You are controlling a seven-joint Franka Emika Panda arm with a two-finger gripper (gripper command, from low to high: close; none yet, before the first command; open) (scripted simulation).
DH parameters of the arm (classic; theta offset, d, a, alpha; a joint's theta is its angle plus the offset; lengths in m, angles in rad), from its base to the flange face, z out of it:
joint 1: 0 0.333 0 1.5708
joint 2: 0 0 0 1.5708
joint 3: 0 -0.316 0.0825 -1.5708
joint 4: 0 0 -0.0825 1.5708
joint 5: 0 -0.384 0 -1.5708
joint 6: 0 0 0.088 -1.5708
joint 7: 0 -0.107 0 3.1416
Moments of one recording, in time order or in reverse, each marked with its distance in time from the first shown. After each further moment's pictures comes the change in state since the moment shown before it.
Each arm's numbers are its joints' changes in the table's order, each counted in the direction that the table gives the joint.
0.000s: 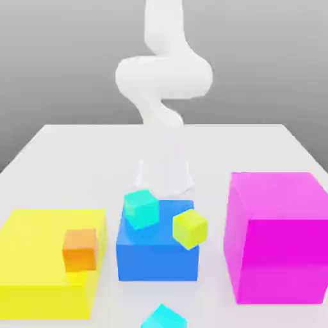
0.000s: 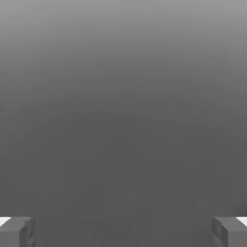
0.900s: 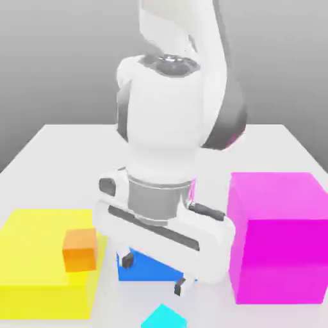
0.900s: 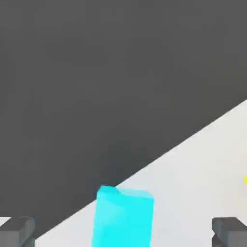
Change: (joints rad) arm -0.159 -0.967 -0.145 -0.018 0.139 0.291 -0.667
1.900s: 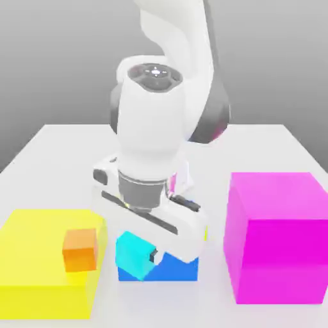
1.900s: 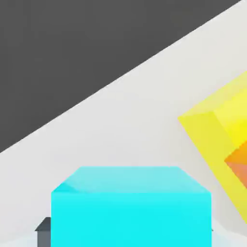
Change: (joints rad) arm -0.032 0.304 0.034 -0.223 0.025 -0.149 0.136
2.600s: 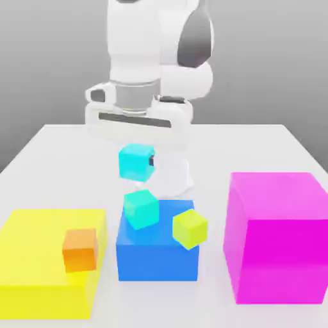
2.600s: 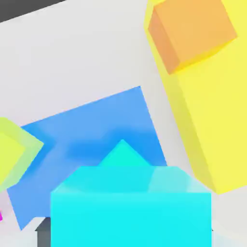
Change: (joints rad) arm 0.079 0.539 0.158 -0.403 -0.181 -0.107 0.445
